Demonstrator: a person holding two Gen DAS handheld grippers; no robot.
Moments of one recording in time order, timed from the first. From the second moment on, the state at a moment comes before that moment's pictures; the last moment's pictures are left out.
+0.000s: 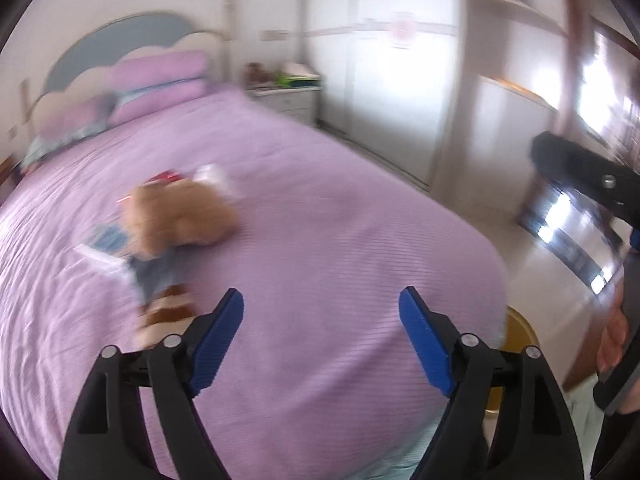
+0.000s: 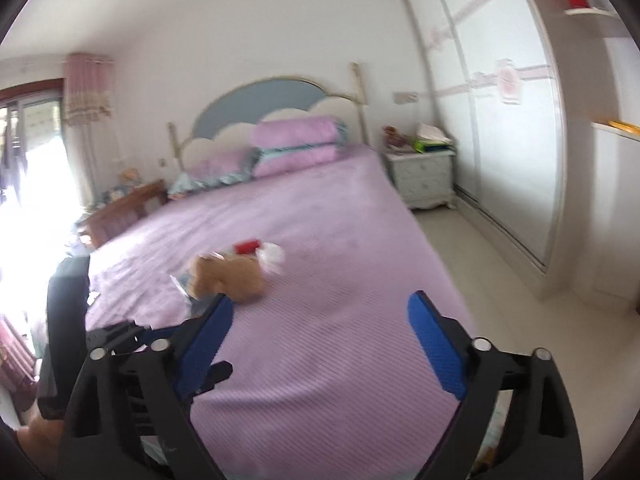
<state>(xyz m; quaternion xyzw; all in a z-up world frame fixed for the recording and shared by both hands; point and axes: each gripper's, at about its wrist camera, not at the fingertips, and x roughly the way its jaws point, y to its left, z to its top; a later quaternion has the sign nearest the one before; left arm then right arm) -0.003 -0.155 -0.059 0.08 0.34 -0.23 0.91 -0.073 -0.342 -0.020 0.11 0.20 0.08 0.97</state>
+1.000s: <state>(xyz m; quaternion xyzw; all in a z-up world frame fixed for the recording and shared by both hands) 0.084 -0.082 -0.107 -0.01 0.41 -0.13 0.90 0.001 -0.266 -0.042 0.11 0.25 0.16 0.95</state>
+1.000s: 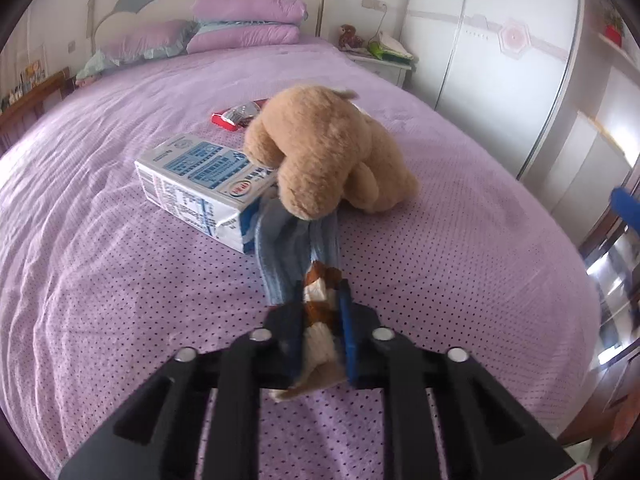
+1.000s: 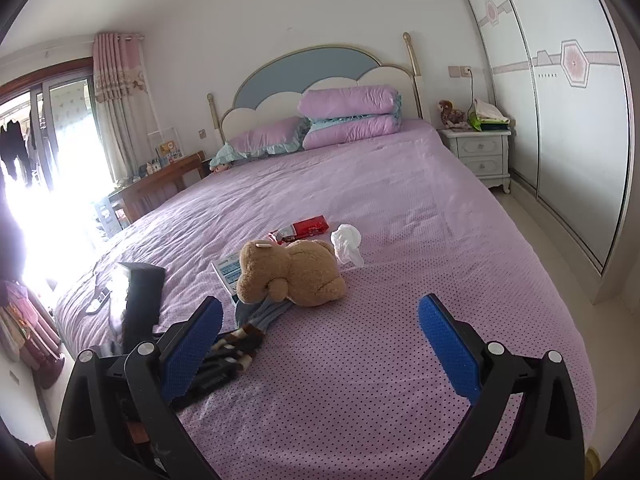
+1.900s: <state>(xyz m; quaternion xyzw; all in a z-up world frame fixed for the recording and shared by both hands) 0.023 -0.050 -0.015 -0.01 0.31 -0.19 0.93 0.020 -0.205 -0.074 0.05 0.30 0.21 0.93</state>
